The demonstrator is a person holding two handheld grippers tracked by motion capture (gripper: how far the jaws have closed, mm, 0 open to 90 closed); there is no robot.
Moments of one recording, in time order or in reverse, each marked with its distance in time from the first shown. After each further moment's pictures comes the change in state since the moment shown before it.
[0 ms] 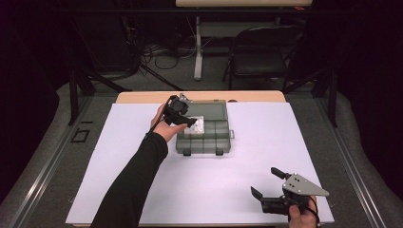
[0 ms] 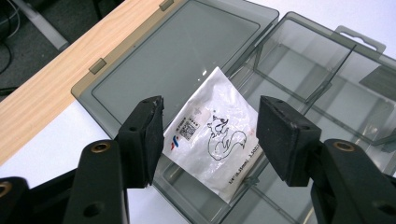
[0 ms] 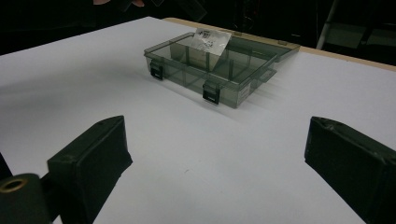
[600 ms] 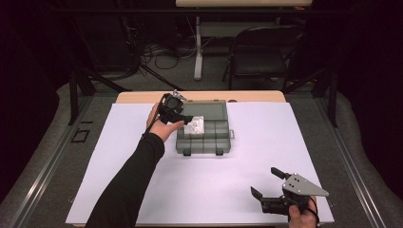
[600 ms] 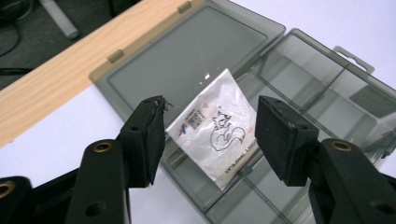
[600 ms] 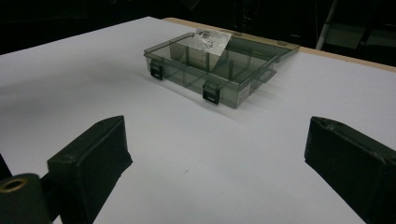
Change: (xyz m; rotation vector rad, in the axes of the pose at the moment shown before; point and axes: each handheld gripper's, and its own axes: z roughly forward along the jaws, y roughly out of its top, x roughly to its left) left arm 0.003 -0.001 -0.026 -0.012 0.041 -0.104; right arm 0.002 -0.001 0.004 -0.049 -0.025 0.005
